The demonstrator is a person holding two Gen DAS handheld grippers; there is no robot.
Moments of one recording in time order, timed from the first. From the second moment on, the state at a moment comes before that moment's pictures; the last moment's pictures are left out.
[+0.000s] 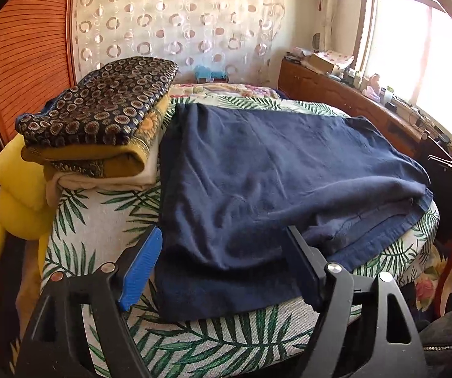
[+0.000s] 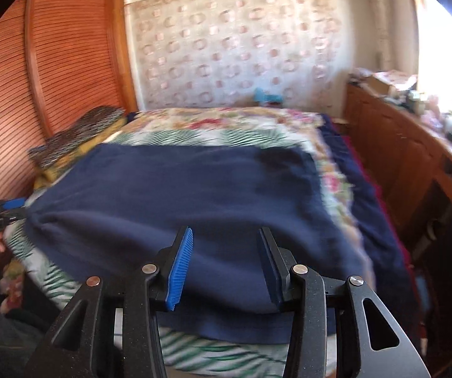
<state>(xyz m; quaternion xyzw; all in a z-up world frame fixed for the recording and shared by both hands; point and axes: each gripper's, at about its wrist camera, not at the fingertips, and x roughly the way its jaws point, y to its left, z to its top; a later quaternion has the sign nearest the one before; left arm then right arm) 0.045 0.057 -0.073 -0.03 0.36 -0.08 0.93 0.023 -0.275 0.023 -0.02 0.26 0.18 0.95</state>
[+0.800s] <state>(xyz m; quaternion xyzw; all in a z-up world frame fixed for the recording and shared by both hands) 0.018 0.002 -0.077 -0.02 0.35 -0.16 0.92 0.034 -0.227 -0.034 -0.03 0.36 0.22 0.91</state>
